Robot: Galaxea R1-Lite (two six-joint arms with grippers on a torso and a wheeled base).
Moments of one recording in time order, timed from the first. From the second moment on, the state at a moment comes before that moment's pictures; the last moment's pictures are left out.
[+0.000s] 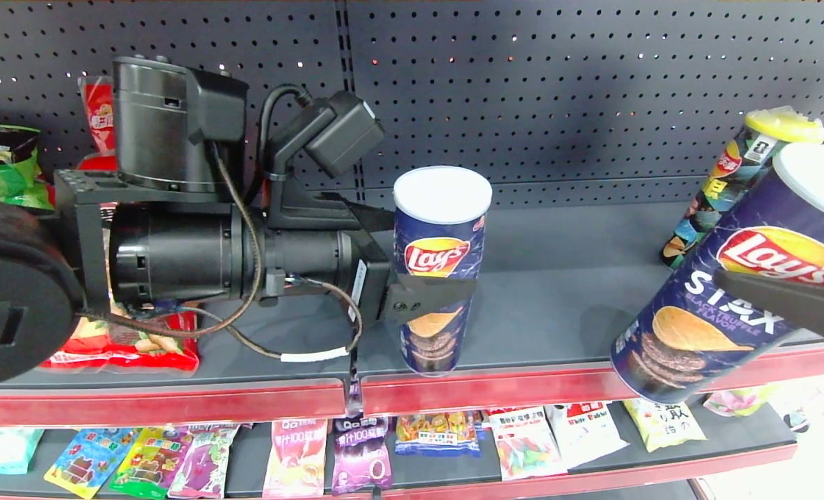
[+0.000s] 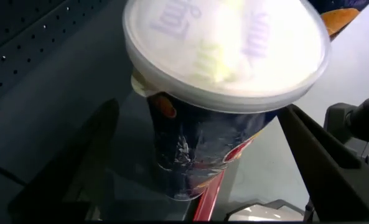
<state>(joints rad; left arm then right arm) -0.68 1.62 -1.12 -0.22 -0.41 0.15 0.36 1.02 -0.72 -0.18 0.40 -0.19</state>
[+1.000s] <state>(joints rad) -0.60 1.37 -0.80 -0.22 -0.36 0.12 0.40 1.36 -1.02 -0.18 0.40 -0.19</state>
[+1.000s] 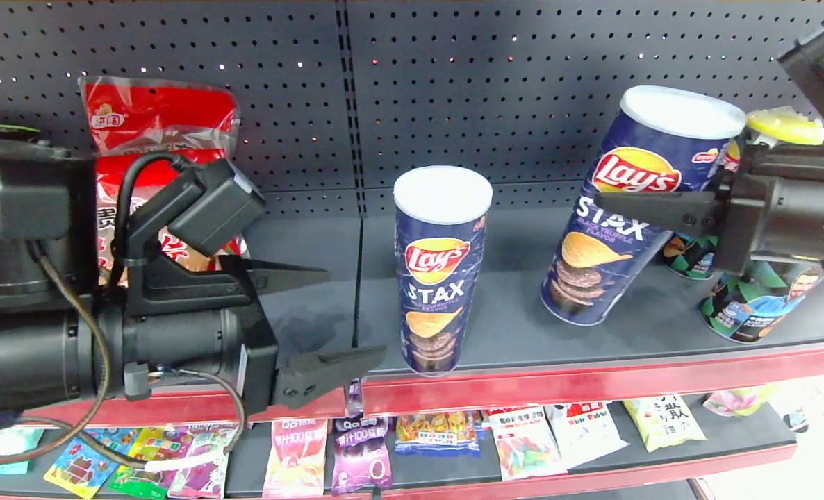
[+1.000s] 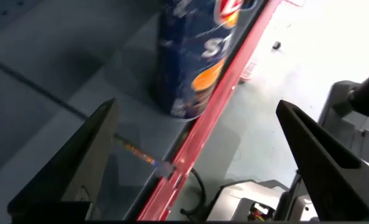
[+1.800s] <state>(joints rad) -0.54 1.23 -0.71 -0.22 -0.33 0.09 0.48 1.67 -1.29 -0.18 0.40 -0.19</state>
